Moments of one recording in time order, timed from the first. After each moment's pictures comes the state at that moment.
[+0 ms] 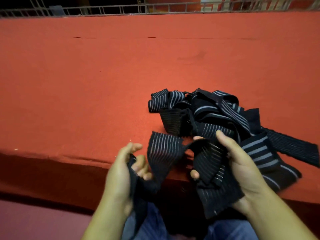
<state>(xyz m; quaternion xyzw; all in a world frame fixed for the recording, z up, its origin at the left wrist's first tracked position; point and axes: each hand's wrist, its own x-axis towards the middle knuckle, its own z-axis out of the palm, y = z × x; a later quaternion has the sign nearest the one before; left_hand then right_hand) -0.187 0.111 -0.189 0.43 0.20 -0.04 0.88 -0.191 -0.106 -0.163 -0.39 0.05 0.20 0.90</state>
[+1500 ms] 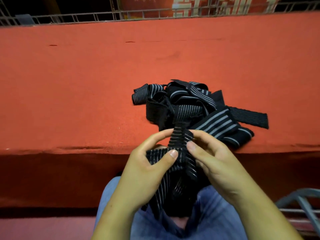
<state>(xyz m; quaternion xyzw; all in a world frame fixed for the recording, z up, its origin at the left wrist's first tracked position) -0.279 0.080 -0.152 0.73 -0.16 -0.02 0.67 -0.288 -0.104 -0.172 -0.63 -0.03 -0.01 0.78</state>
